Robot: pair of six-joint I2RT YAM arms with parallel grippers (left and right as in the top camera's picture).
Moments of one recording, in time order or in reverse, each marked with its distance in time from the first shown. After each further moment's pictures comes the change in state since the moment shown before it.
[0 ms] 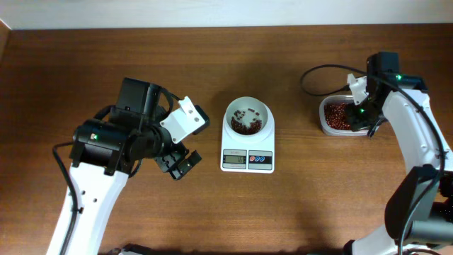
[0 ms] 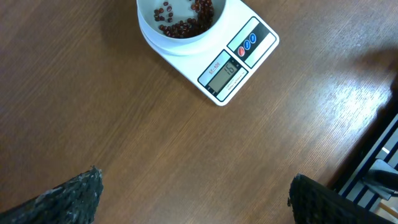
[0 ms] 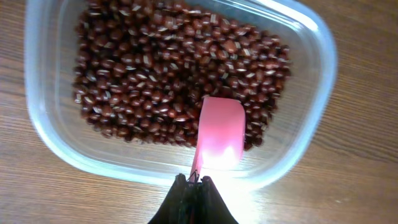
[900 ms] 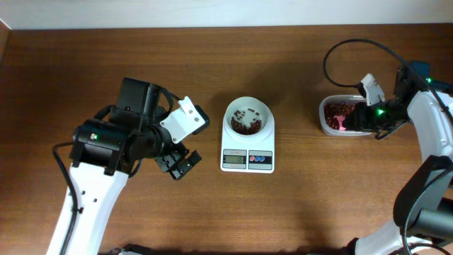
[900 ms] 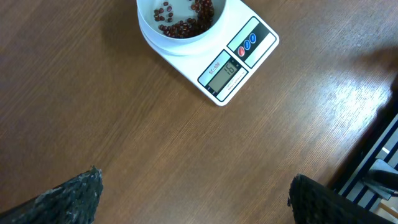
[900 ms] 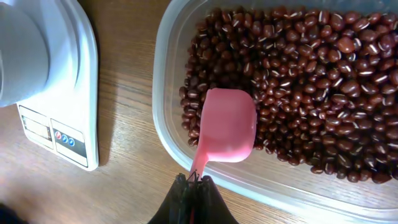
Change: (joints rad) left arm 0.000 0.000 0.000 0.000 0.000 0.000; right arm -0.178 0.047 0.006 -0.074 -0.566 -0.006
